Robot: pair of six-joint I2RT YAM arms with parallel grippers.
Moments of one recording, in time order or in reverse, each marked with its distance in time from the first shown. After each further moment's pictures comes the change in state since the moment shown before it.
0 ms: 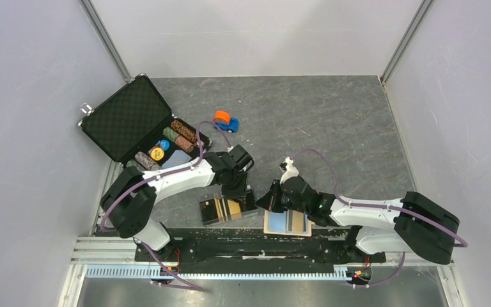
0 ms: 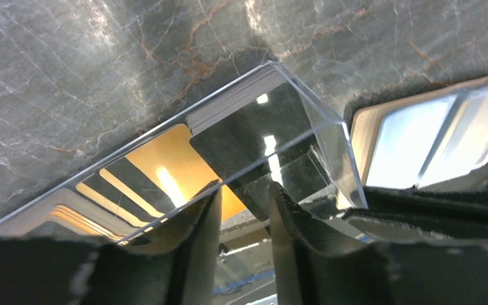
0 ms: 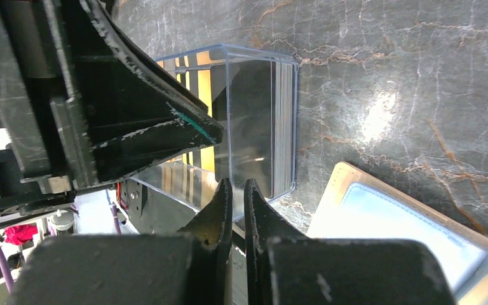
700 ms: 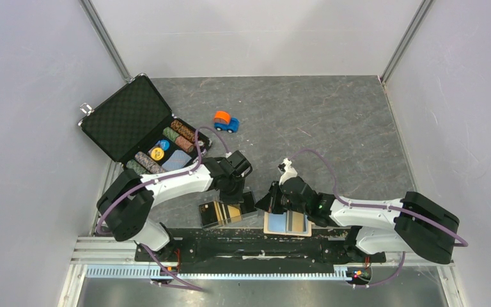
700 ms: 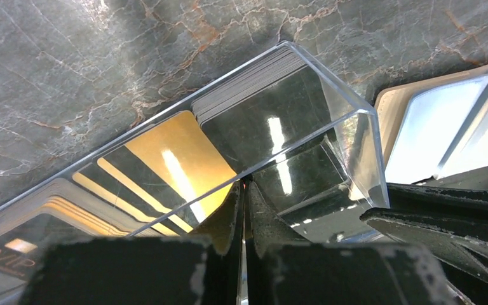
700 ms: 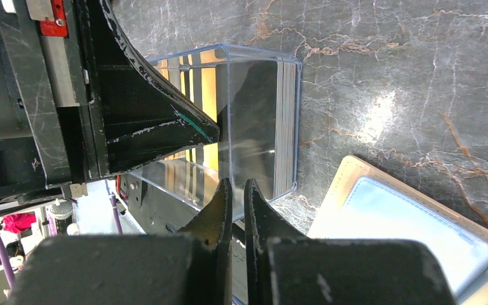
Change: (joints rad) left arm -0.025 -0.052 -0.076 0.016 0.014 -0.041; right arm 0.012 0.000 0.000 -0.002 -0.025 -0.011
